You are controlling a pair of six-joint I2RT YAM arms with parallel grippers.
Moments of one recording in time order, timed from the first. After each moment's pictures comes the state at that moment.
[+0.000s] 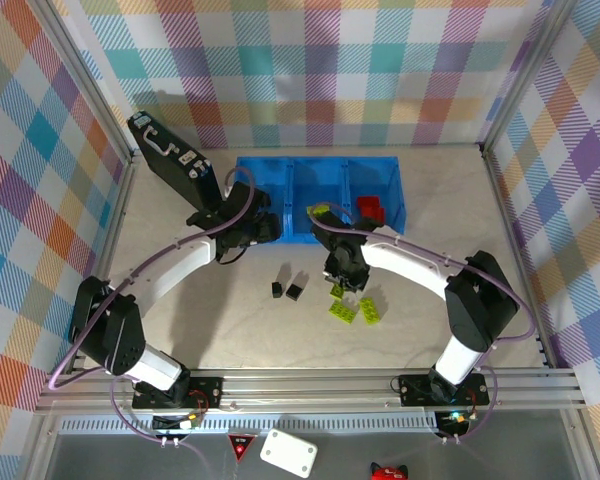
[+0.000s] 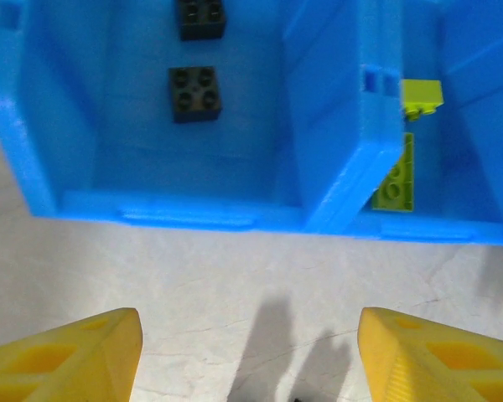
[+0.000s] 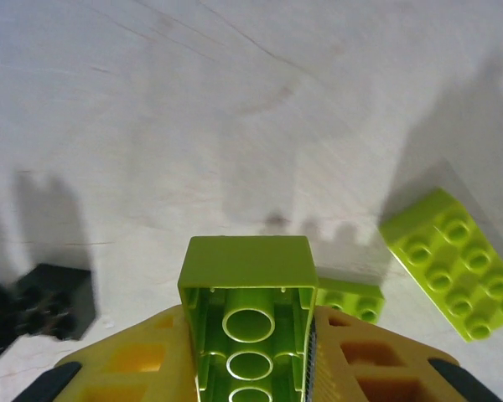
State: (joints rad) left arm -0.52 1.48 1.16 -0.60 -0.13 -0.61; right arm 0.79 1.69 1.28 -0.99 0.07 1.15
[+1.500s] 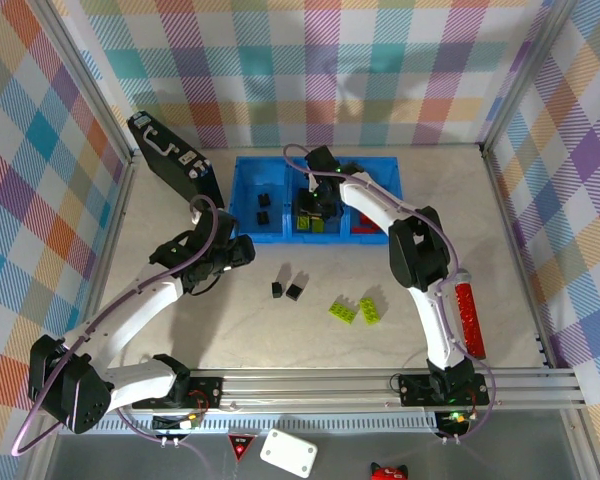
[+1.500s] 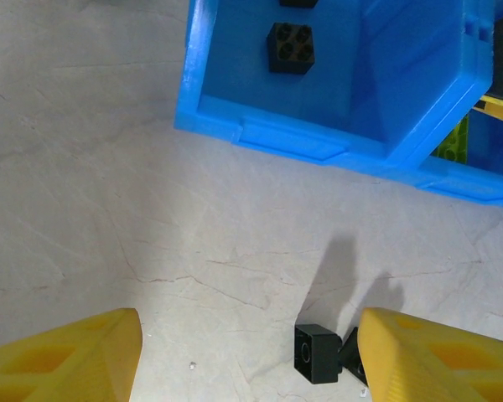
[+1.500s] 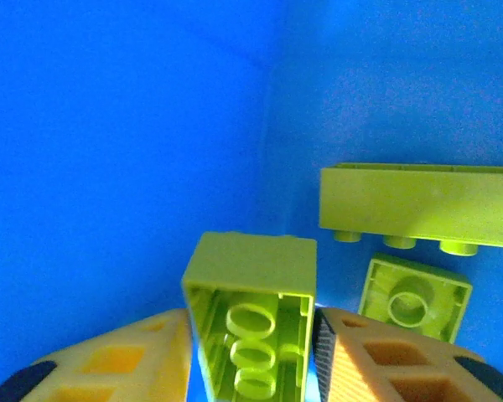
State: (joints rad) left arm -0.50 1.17 0.94 -0.70 -0.19 -0.68; right arm 0.55 2.29 1.99 -0.81 -0.25 0.49
